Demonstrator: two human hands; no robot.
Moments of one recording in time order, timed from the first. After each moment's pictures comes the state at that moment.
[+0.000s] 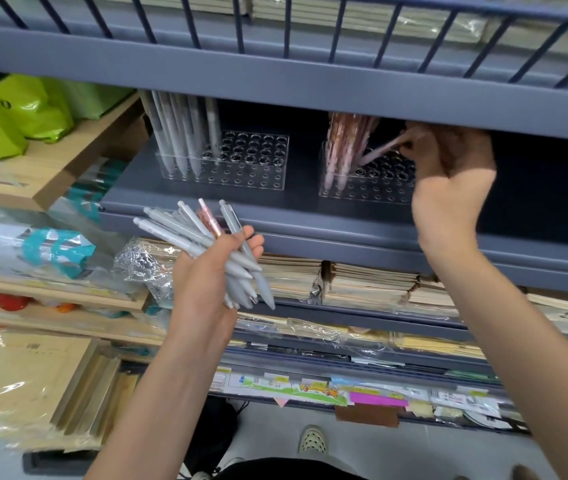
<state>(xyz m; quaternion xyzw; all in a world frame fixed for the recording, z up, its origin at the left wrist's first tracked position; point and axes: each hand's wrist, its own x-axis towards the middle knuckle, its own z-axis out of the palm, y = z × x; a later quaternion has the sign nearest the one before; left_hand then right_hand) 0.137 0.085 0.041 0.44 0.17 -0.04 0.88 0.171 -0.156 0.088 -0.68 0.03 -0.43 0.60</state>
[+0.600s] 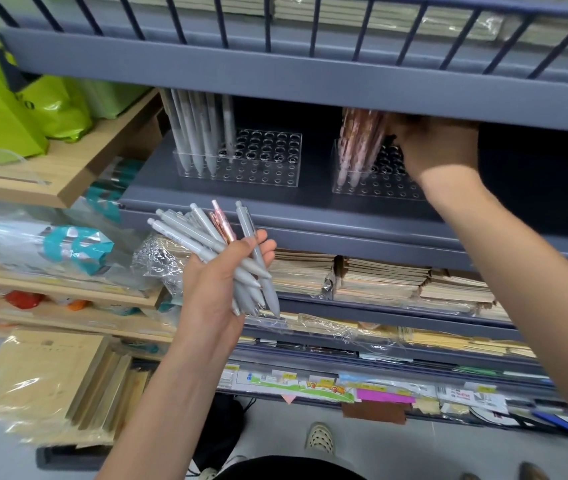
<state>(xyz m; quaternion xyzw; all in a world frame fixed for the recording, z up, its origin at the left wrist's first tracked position) 0.130 0.100 0.034 0.44 0.14 -0.05 0.89 0.218 -0.157 0.113 -0.89 0.13 -0.32 0.32</state>
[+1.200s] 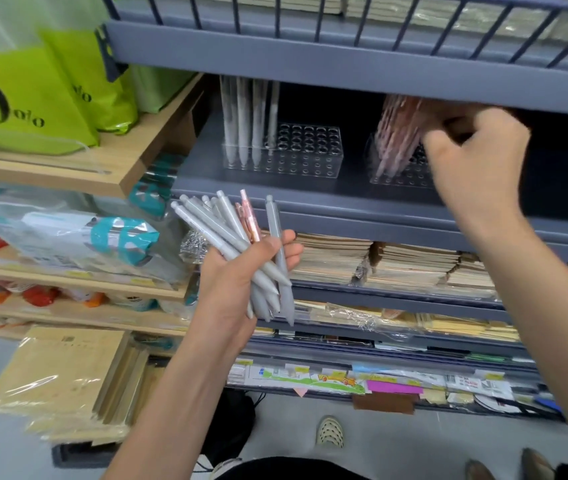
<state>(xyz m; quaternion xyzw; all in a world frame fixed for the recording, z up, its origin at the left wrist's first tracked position) 0.121 0.160 0.033 0.45 0.03 -0.10 0.89 0.152 -0.089 0.124 -0.86 0.09 -0.41 0.29</state>
